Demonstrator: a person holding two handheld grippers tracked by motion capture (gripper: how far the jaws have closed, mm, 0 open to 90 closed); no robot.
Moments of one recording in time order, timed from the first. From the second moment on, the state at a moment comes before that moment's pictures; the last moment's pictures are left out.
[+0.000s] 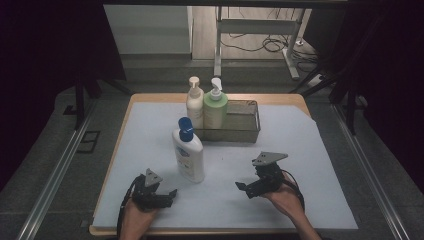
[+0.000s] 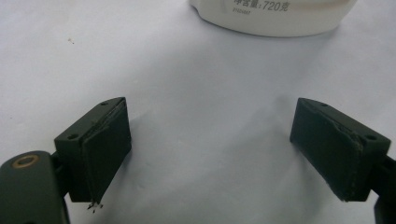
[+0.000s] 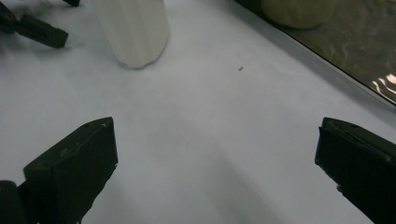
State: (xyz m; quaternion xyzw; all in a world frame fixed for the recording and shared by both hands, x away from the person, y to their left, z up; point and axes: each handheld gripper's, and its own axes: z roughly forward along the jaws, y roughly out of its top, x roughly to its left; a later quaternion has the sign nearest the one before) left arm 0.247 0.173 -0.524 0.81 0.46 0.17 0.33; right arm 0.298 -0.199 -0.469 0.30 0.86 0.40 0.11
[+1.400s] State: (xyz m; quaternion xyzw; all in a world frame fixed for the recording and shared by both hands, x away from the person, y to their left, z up) left arm 0.248 0.174 -0.524 0.81 0.46 0.17 0.33; right arm 0.312 -0.090 -0.427 0.25 0.86 0.43 0.10
